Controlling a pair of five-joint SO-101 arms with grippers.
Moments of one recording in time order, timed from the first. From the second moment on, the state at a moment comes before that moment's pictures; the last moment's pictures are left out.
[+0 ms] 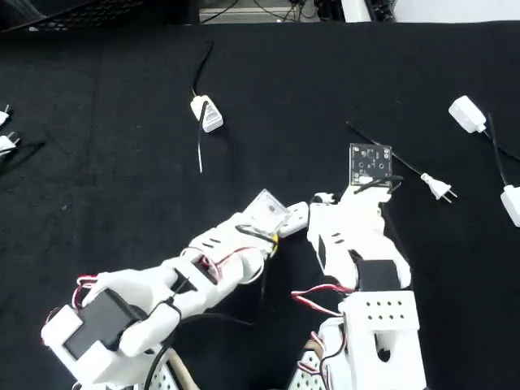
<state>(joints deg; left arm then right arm) 37.9 -5.1 72.3 -23.0 -5.3 -1.7 -65.5 73.5 46.9 -6.3</state>
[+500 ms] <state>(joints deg) 37.9 5.2 62.0 -22.5 -5.2 1.4 -65.5 73.5 46.9 -5.3</state>
